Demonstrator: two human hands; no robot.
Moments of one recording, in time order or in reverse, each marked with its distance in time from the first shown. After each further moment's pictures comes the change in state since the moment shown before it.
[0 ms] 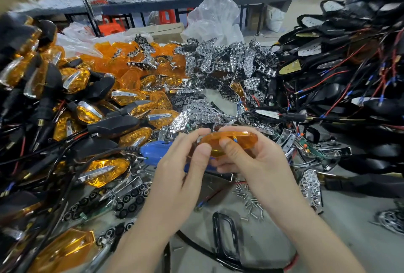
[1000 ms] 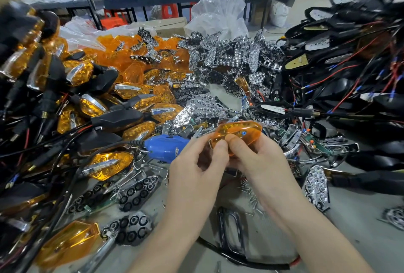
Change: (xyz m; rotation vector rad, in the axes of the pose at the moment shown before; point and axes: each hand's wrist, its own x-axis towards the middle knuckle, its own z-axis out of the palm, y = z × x) left_hand -0.007 0.010 0.025 -0.087 0.150 -0.247; right_hand 0.004 0.023 0.000 0.007 0.049 0.074
